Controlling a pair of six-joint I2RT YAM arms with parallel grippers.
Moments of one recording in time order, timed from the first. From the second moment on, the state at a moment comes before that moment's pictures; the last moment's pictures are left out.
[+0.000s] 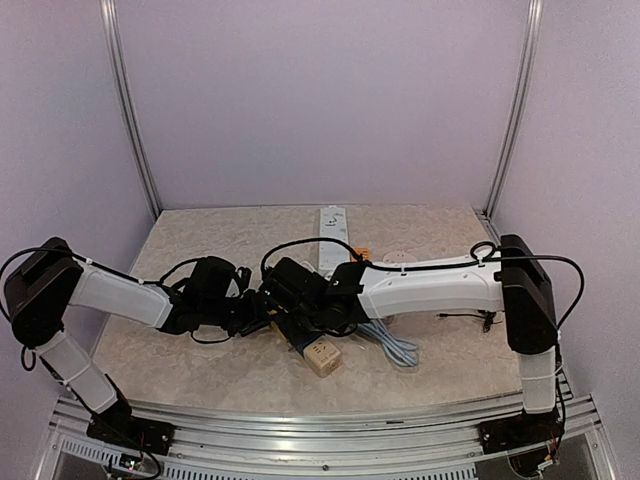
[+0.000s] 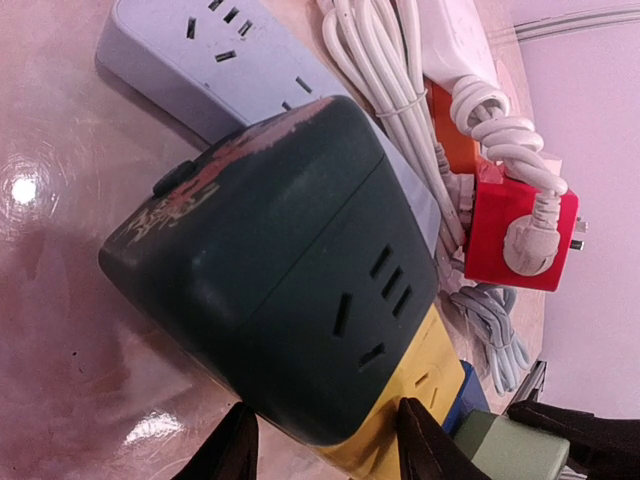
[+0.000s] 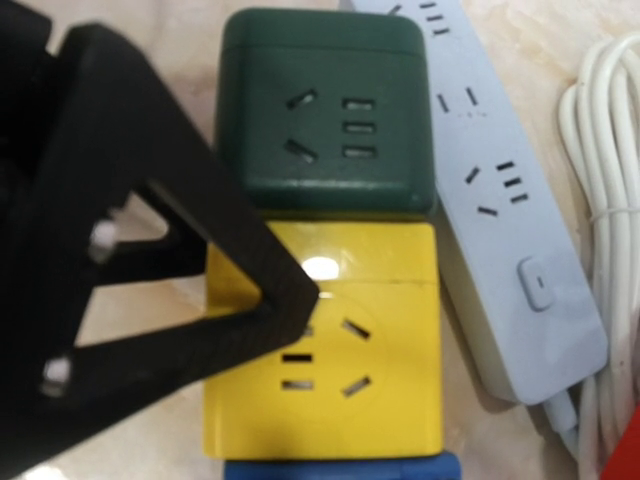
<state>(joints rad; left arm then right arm) -0.69 1.60 0.64 0.28 0.23 -0.94 1.21 2.09 1.65 -0.54 0.41 0.31</state>
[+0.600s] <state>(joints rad) -0.69 1.61 0.65 0.27 0.22 -0.94 1.11 1.98 1.46 -0.33 0.16 0.35</state>
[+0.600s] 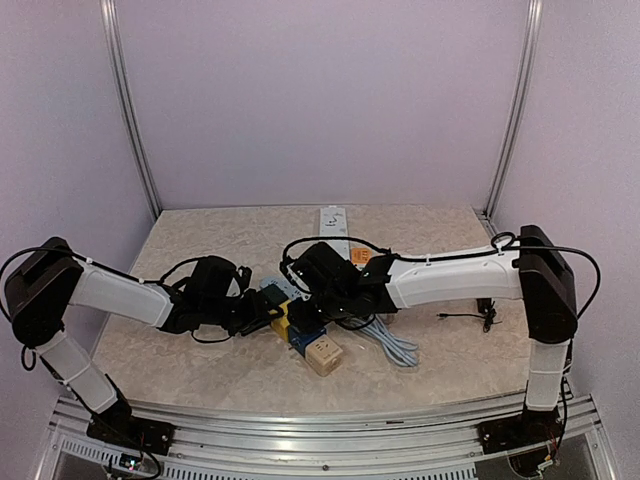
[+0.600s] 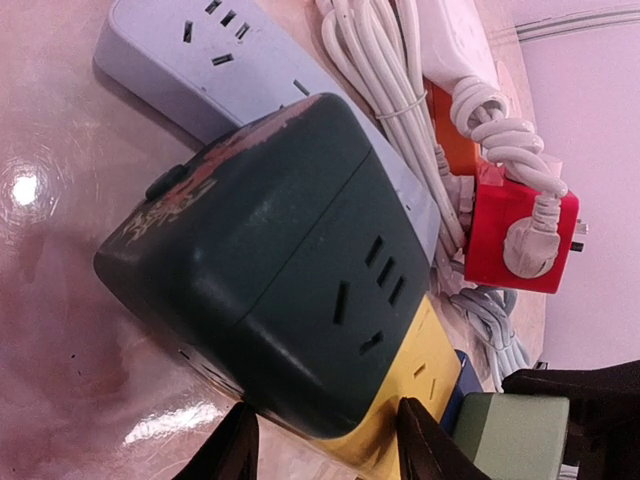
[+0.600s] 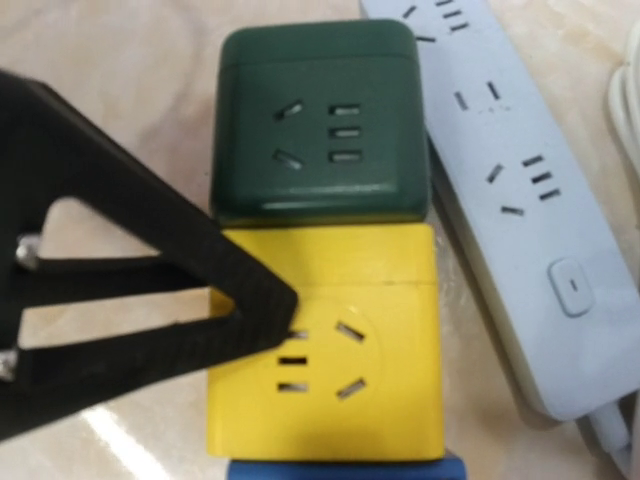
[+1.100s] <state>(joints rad) -0.69 1.61 0.66 0.27 0.22 -0.94 1.06 1.94 1.37 -0.22 0.05 0.40</state>
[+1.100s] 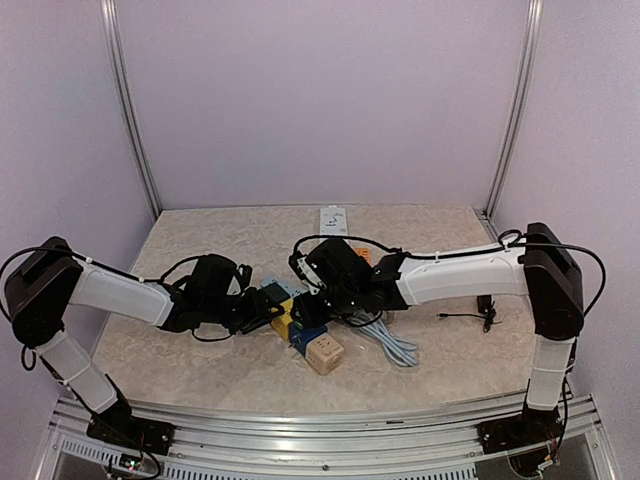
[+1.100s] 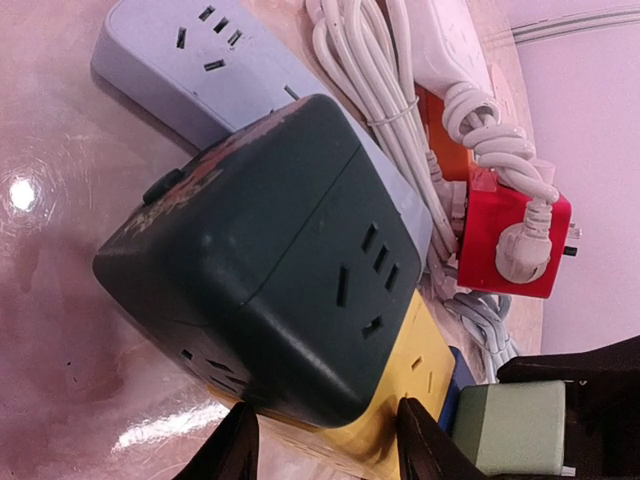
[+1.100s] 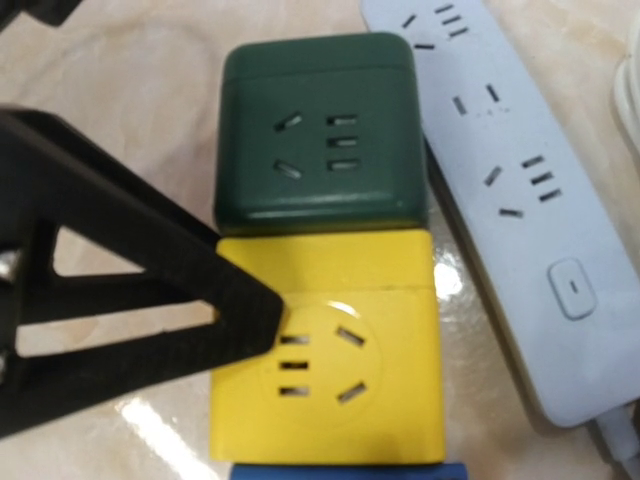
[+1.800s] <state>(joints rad) -0.70 1.61 0.66 0.26 0.23 -0.93 1.16 2.01 1.54 -0.46 0.31 0.34</state>
